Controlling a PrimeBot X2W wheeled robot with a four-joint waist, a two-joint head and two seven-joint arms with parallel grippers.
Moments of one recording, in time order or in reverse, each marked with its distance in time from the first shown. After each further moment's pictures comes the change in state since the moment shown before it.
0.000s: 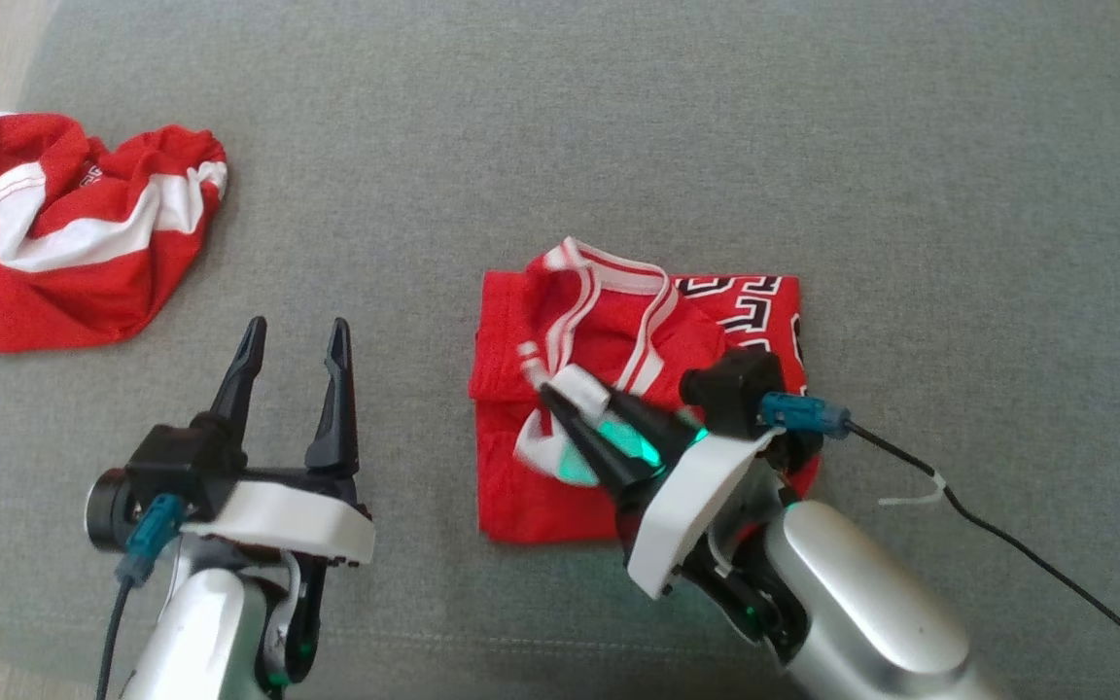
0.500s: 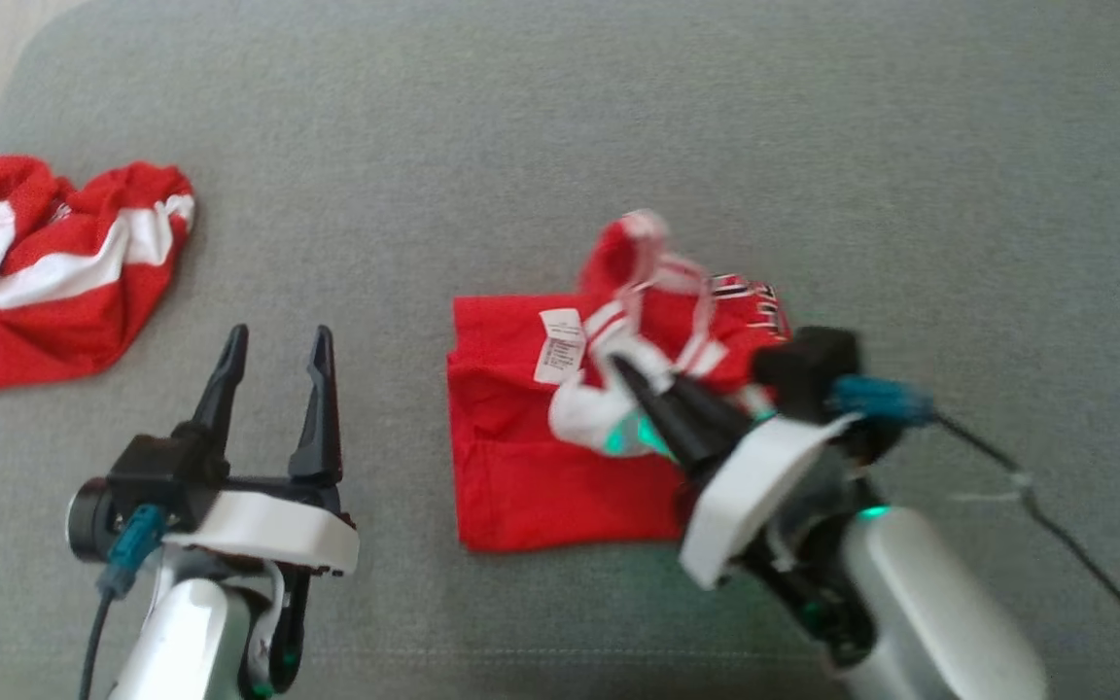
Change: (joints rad) left arm 0.022 0.029 0.007 -0.022 -0.008 0.010 0.000; right arm 0.125 -0.005 -0.205 -0.278 -0.132 0.000 0.204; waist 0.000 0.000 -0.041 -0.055
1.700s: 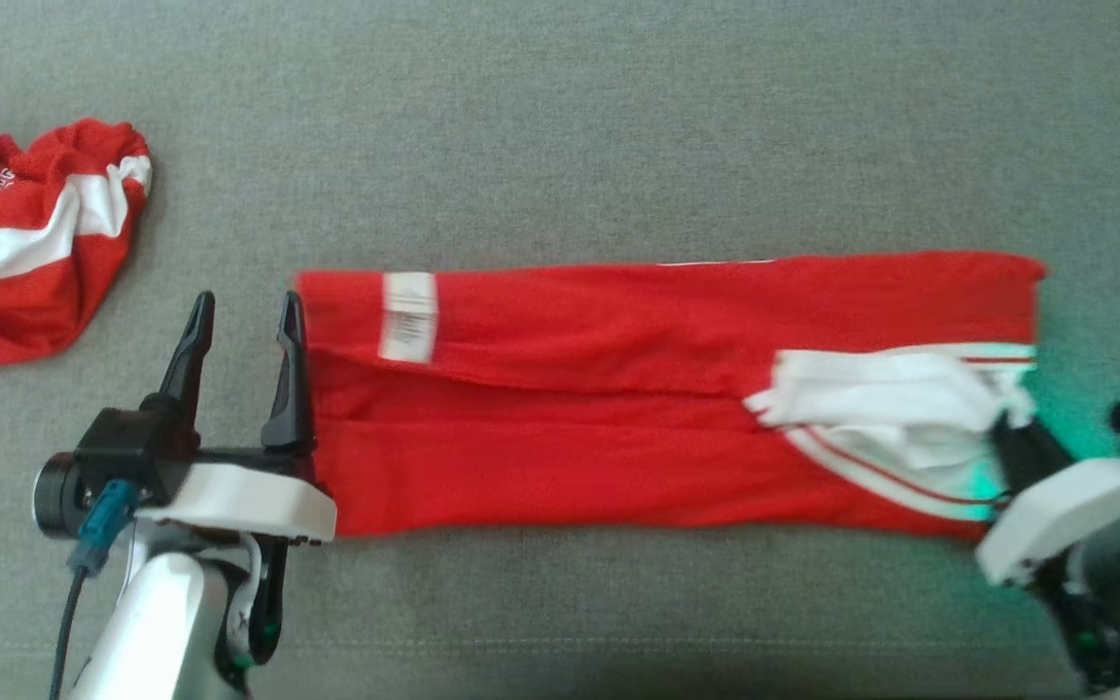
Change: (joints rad) left arm -0.043 0.043 -0.013 -0.016 -0.028 0.052 0.000; right arm 0.202 -0.073 -0.527 0.078 -0.056 0.000 -0.044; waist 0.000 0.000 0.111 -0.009
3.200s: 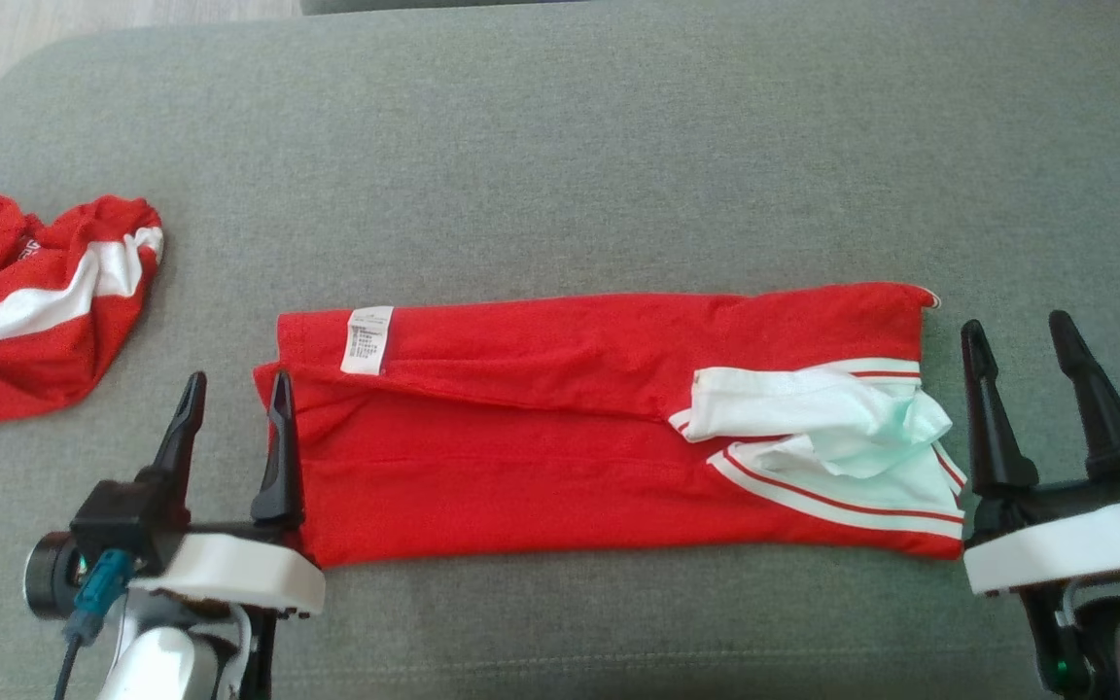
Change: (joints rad) left arm 0.135 0.038 -0.004 -0.059 -0.019 0.037 0.012; right arm 0.092 0.045 0.031 -0.280 -0.109 0.000 -0.273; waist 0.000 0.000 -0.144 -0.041
